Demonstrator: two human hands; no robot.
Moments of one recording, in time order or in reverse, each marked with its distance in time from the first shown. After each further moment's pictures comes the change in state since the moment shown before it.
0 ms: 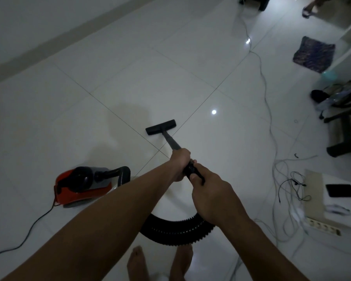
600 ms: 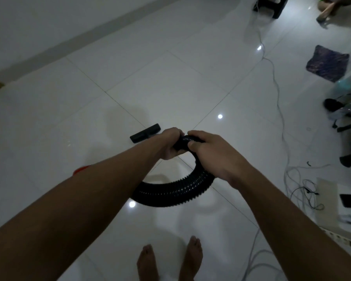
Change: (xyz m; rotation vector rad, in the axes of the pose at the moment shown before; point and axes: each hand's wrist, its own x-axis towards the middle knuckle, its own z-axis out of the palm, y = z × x) left_hand -0.025 0.070 -0.102 0.051 -0.083 0.096; right_hand 0.022 -0.106 0.005 0.141 -0.145 -0.125
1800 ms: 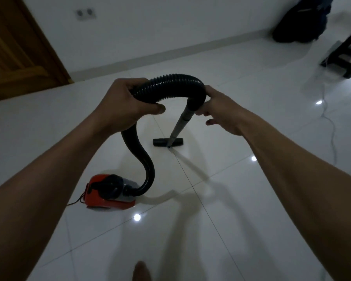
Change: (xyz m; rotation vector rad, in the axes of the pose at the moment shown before) left_hand -0.119 0.133 -0.139 0.522 0.546 0.984; right_hand 0.219 -0.132 -0.027 -0.023 -0.277 -0.367
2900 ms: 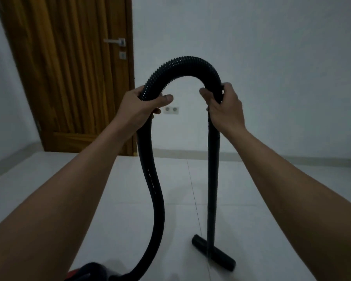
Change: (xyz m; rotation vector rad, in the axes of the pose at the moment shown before) left_hand 0.176 -0.168 -0.092 -0.113 0.685 0.279; right_hand 0.318 -0.078 0.097 -0.059 0.384 -0.928
